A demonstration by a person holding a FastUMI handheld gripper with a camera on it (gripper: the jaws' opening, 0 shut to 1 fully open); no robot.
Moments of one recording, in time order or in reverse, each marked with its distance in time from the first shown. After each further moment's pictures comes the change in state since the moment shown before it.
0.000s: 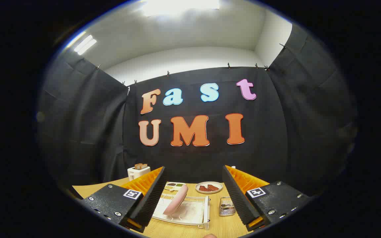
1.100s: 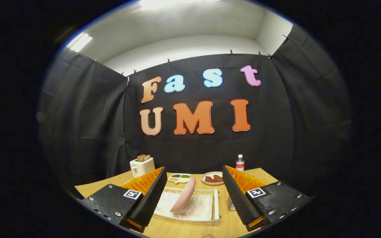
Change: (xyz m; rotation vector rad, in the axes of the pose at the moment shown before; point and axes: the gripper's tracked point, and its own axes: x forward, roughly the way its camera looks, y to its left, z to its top) arm 0.032 0.023 -0.050 0.037 0.174 0.009
